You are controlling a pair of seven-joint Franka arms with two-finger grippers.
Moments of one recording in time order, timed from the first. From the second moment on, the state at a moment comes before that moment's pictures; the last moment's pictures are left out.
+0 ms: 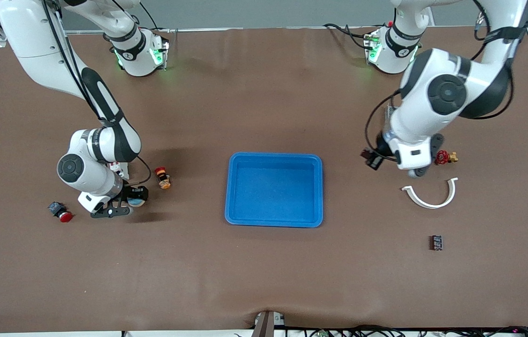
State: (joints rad) left arm 0.10 0.20 -0.55 -1.88 0.02 2.02 -1.45; right arm 0.09 0.56 0.00 -2.00 0.07 2.54 -0.07
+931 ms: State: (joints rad) left arm -0.16 0.58 -0.56 -1.74 0.31 2.32 -2.24; right arm 0.29 0.51 0.01 -1.67 0.08 2.09 0.40
